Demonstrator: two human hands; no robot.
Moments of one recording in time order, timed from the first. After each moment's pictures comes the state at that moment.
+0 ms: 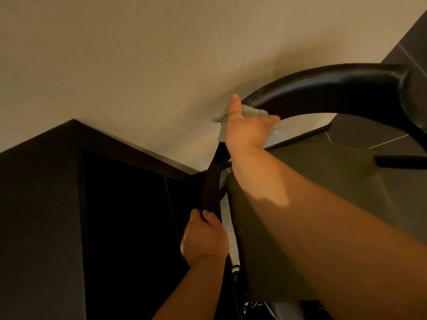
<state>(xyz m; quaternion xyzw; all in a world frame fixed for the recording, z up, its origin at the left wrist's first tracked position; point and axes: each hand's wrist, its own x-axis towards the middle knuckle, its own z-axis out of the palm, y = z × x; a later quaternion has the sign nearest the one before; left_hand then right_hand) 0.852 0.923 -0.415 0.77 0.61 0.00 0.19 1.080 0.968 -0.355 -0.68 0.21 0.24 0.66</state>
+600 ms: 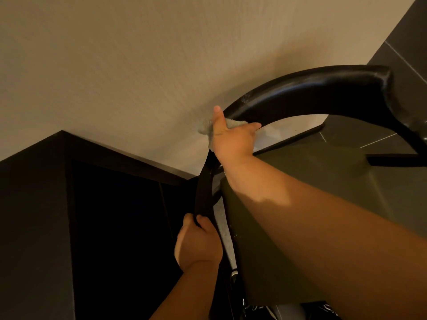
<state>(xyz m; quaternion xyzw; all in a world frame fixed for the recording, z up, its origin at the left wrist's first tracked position) 0.855 0.923 -0.414 0.78 0.61 -0.02 0.15 1.070 0.963 -0.360 -0.69 0.16 0.29 0.65</state>
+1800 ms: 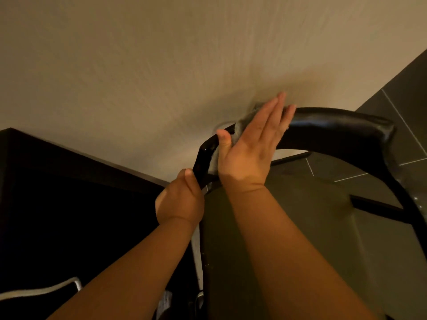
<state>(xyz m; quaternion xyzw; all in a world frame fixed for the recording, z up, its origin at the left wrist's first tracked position) 0.992 0.993 -0.407 0.85 0.50 -0.04 0.18 1.118 0.931 -0.370 -0.87 -0.21 -0.17 0.42</state>
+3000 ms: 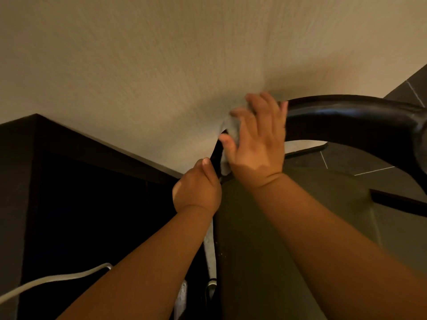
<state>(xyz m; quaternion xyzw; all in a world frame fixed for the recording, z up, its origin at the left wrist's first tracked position) 0.992 0.991 -0.402 0.86 0.48 -0.04 0.20 1.122 0.929 -0.389 -0.85 -0.37 -0.20 0.33</state>
